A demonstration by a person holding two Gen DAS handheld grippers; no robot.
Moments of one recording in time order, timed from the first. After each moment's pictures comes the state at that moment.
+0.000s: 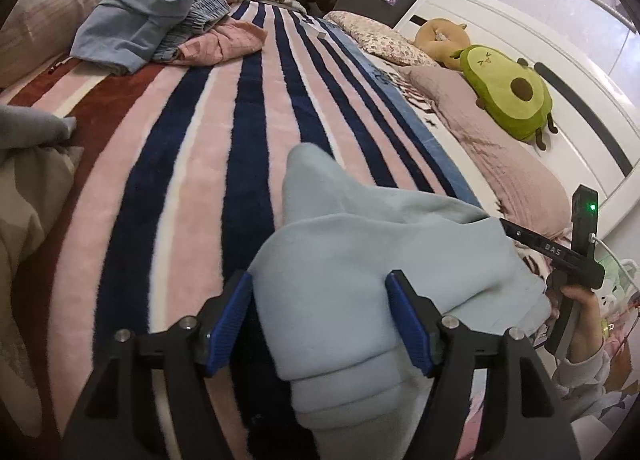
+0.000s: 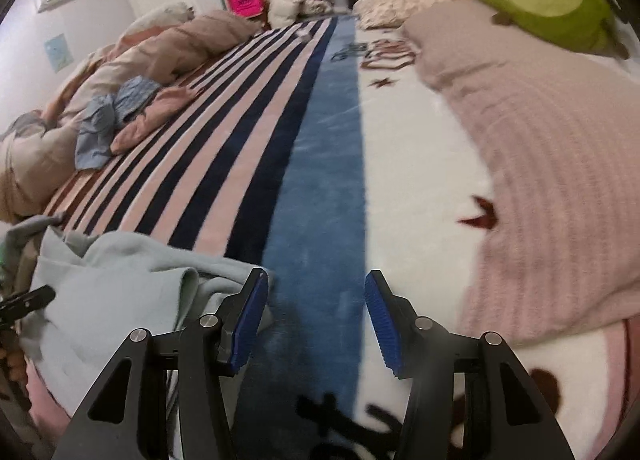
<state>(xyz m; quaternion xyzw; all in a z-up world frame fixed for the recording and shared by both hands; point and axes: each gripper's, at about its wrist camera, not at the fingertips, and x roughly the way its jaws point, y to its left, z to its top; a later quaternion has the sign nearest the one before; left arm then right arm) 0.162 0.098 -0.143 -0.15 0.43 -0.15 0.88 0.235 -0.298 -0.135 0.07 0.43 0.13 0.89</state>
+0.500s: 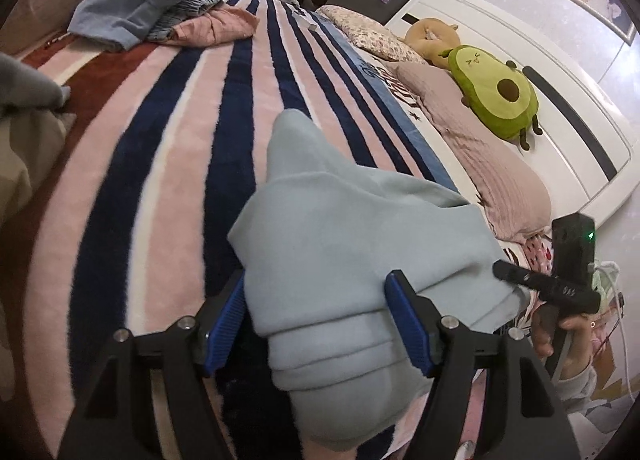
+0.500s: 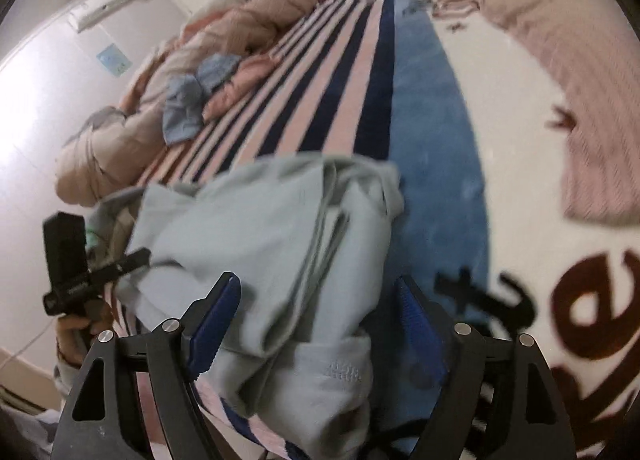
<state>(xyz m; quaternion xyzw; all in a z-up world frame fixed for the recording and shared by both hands) 0.147 0.095 -0.152 -0.18 0.44 -0.18 0.86 0.193 -0.272 -0.153 0.14 0.48 0.26 0.83</state>
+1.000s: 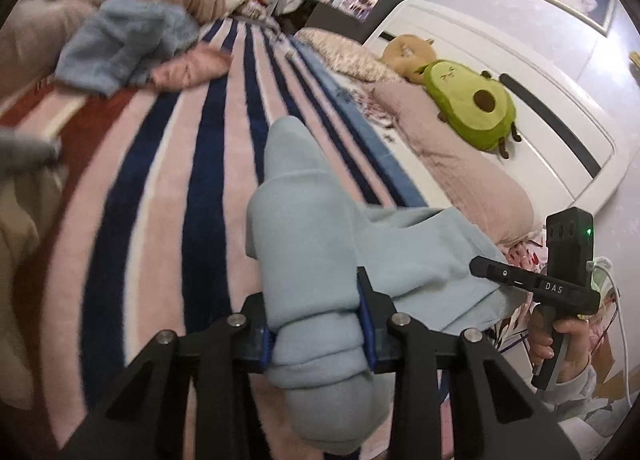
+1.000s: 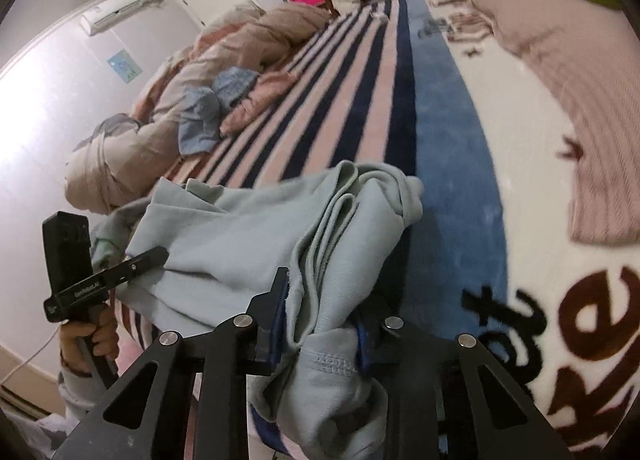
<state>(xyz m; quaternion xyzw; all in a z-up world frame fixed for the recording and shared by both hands) 0.137 0.085 -0.108 -0.16 0.39 -0.19 0.89 0.182 -0.258 -0.111 0.14 0.43 0.28 0.85</state>
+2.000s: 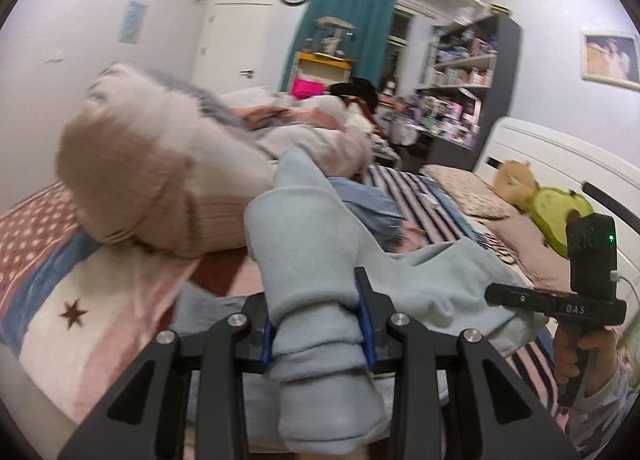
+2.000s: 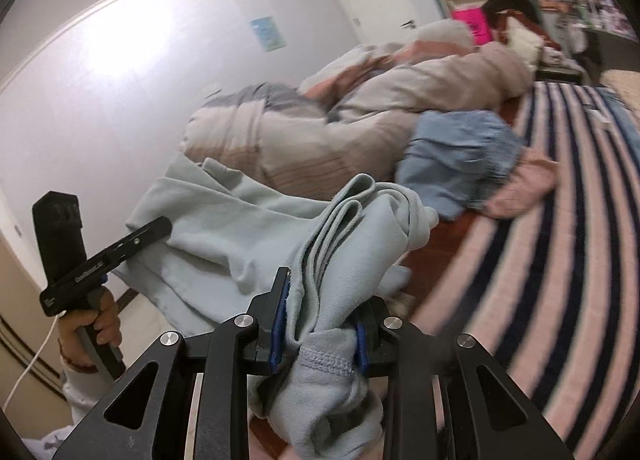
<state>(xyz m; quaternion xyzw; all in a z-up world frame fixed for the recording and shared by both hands) 0.035 0.392 0.010 -0.13 0.22 0.05 0.97 0.187 0.095 -0.015 0.04 0.34 0.49 0.81</state>
